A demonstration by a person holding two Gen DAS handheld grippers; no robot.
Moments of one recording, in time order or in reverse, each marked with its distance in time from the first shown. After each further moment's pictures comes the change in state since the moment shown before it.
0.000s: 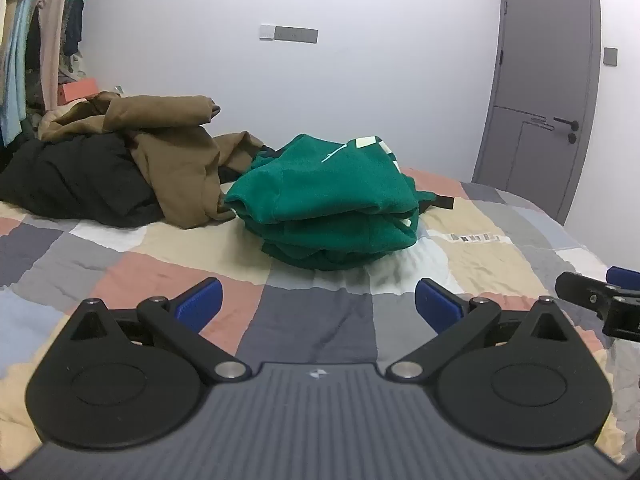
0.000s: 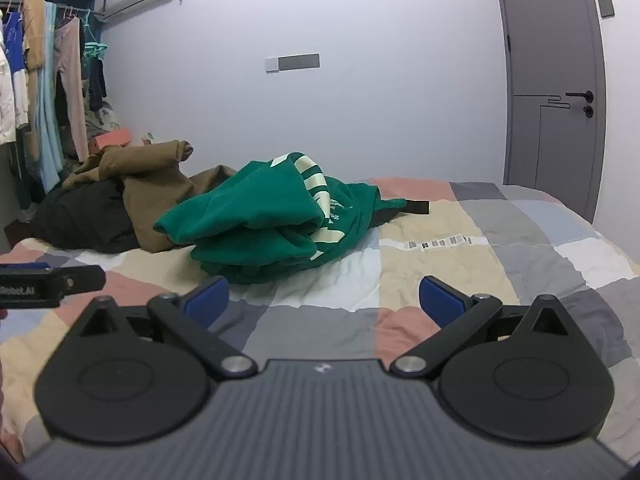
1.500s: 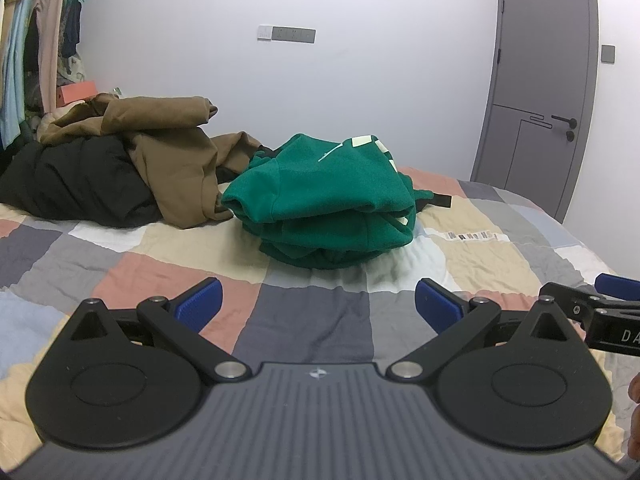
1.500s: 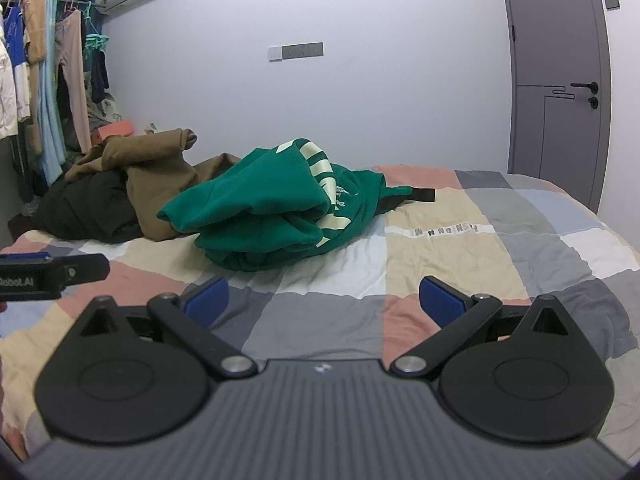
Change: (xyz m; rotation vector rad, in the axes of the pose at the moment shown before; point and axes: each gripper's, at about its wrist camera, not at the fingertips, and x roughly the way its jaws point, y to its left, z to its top) left arm -0.008 -0.002 -0.003 -0.004 0.004 -0.006; right arm 0.006 0.005 -0.006 -0.007 0.023 0.005
